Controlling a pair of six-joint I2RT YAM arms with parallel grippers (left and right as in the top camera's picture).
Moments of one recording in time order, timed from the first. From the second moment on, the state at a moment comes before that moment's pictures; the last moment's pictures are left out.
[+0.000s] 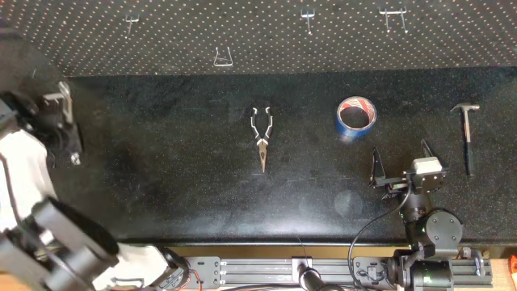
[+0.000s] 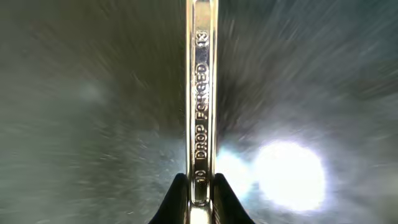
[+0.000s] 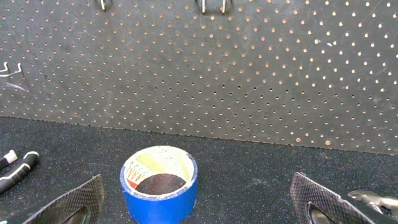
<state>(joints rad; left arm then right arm) 0.72 1.67 1.23 -0.77 0.08 0.48 -0.03 0.01 0.01 -0.06 -0.17 -0.05</state>
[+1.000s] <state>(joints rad) 0.12 1.13 0.88 -0.45 -0.07 0.02 -0.04 0.01 0.01 -0.06 -0.17 -0.05</state>
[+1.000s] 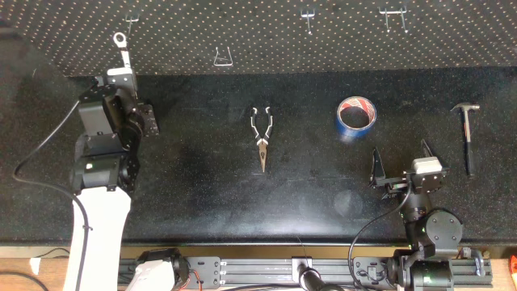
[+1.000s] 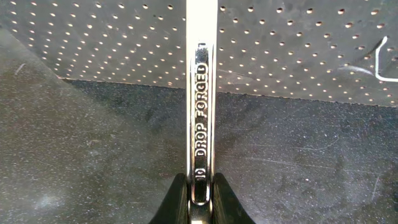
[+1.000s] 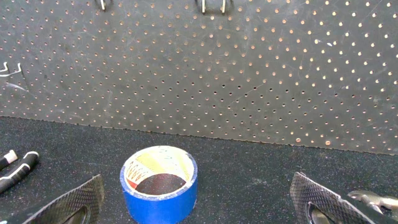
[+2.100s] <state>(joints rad) 0.12 1.30 0.90 -0.41 -0.12 0.03 -0.03 0.01 0.01 -0.06 -0.17 -0.05</state>
